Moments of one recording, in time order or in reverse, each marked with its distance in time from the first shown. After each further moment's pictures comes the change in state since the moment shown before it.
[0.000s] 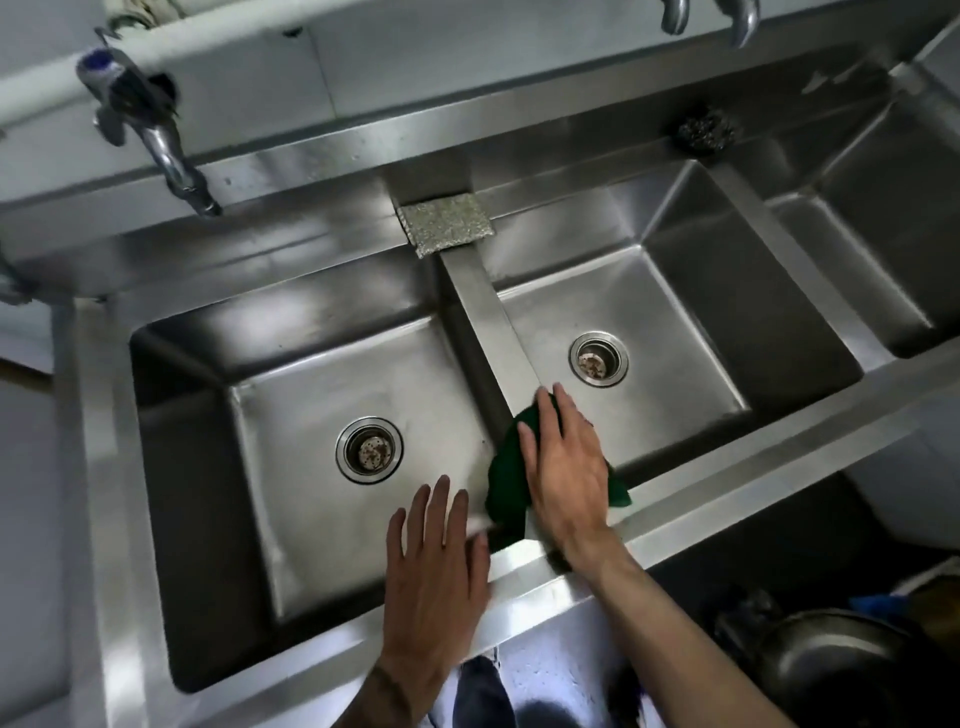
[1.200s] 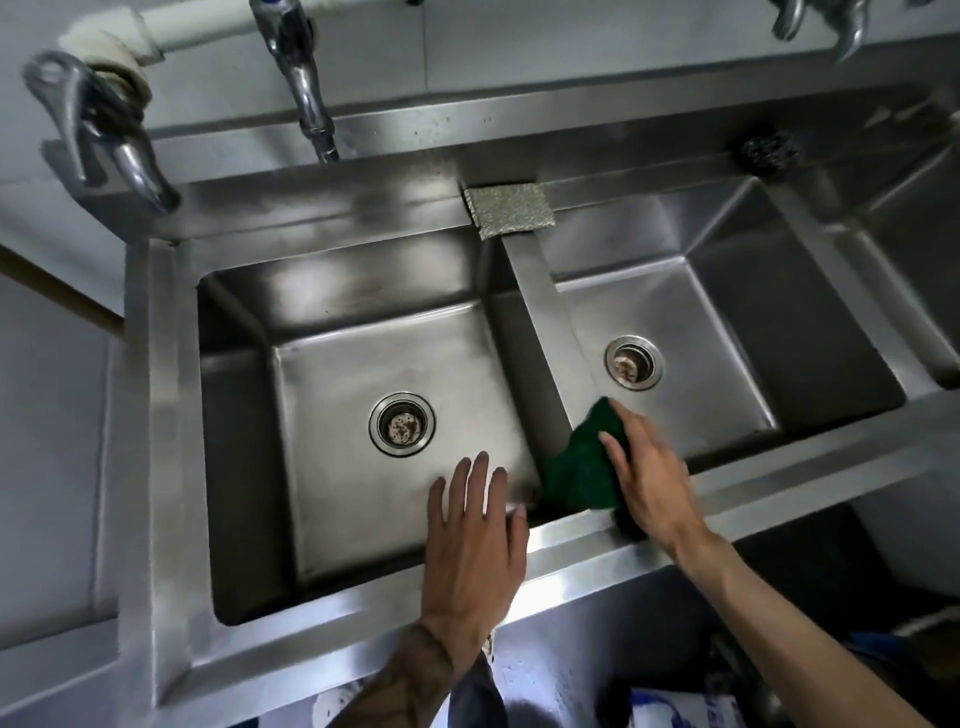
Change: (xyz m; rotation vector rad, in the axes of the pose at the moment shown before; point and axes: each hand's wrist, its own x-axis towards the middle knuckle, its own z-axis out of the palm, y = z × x) left_hand -0.002 -0.003 -0.002 -0.099 -0.026 -0.053; right_hand -0.009 0.044 -0.035 0.227 -0.239 -0.052
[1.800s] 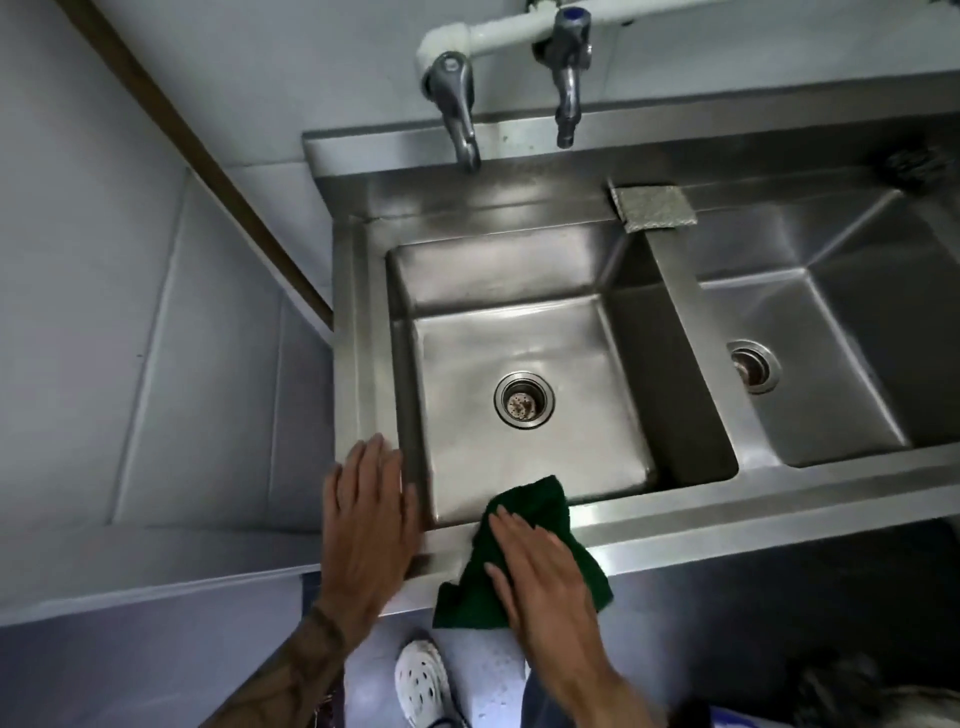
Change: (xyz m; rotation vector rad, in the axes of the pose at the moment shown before) left_hand -0.109 -0.250 -0.065 0.193 0.166 -0.189; right_hand -0.184 -0.195 0.176 -0.081 0.040 -0.500
